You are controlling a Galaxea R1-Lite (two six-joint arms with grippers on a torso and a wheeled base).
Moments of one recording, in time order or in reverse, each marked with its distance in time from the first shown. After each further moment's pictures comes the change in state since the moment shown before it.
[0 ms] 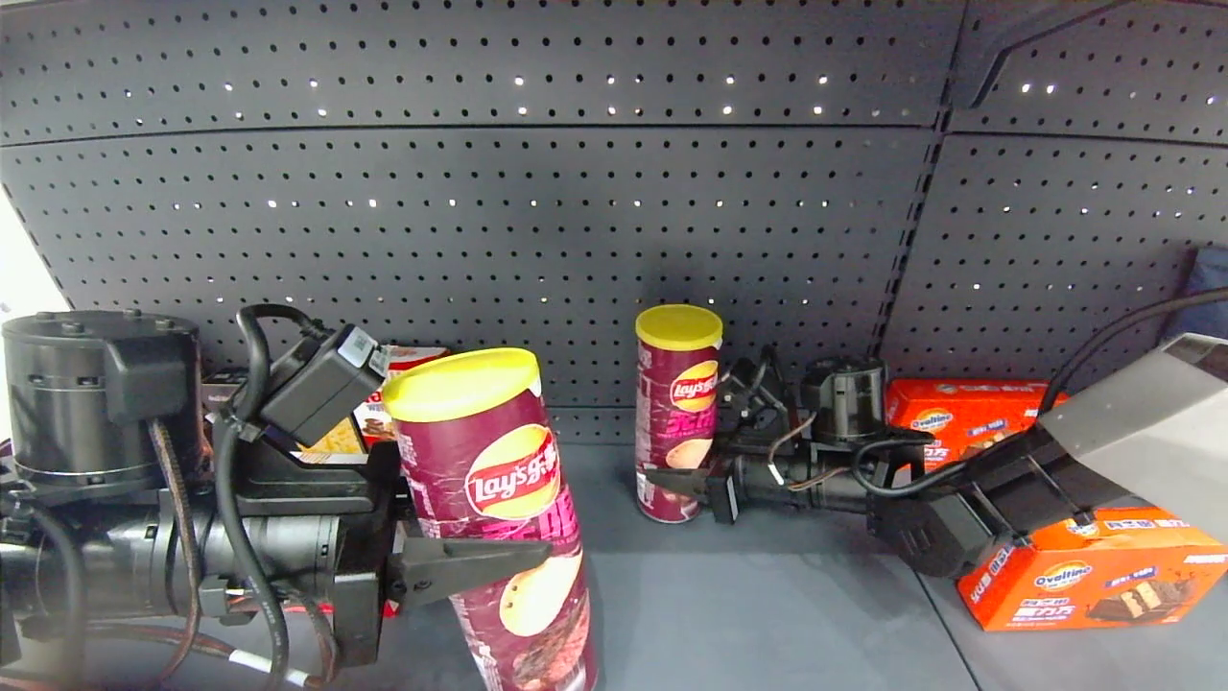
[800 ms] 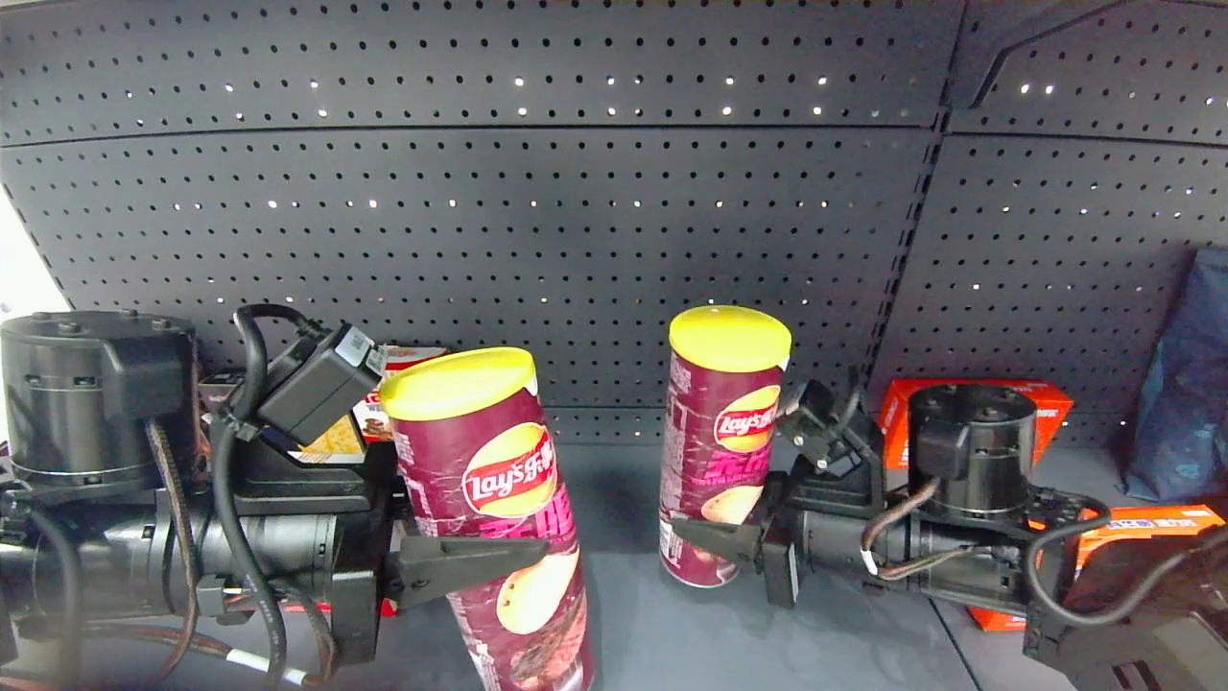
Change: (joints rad) left arm 0.005 -0.003 0.001 0.003 0.004 -0.002; right arm 0.135 -0.324 0.383 -0.101 -0.154 0.066
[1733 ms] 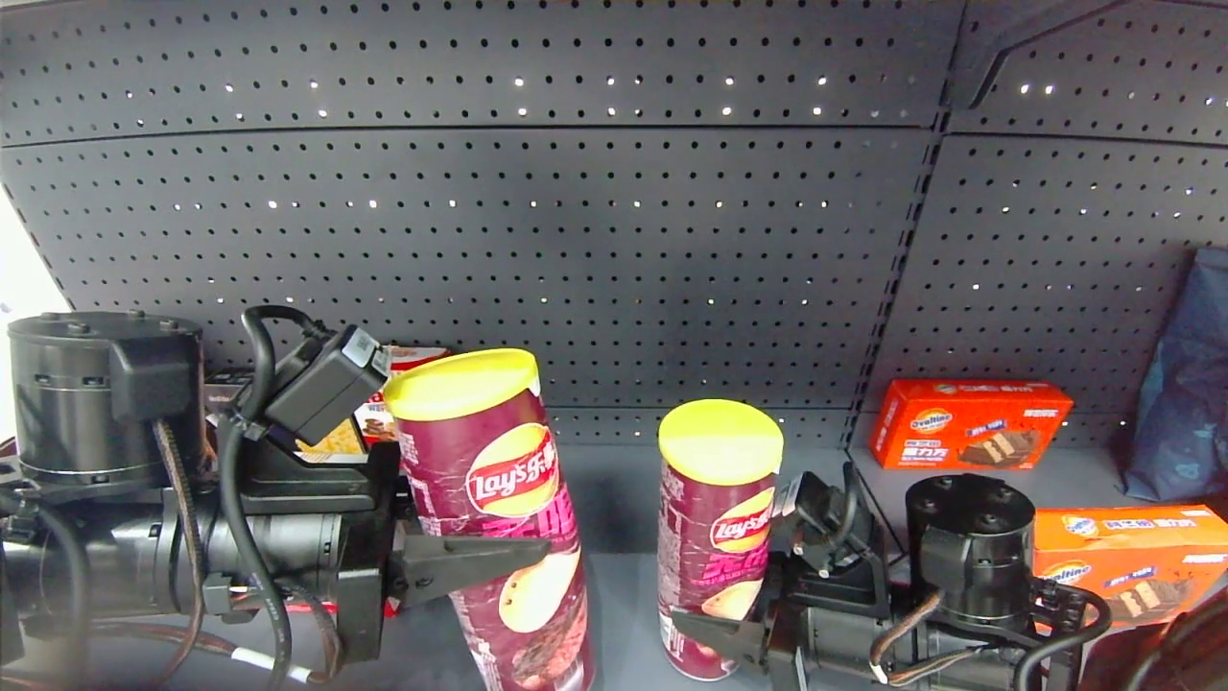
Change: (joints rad) left arm 0.000 0.008 -0.002 0.000 0.005 0.000; right arm 0.062 0.071 0.204 -0.223 -0.010 0.009
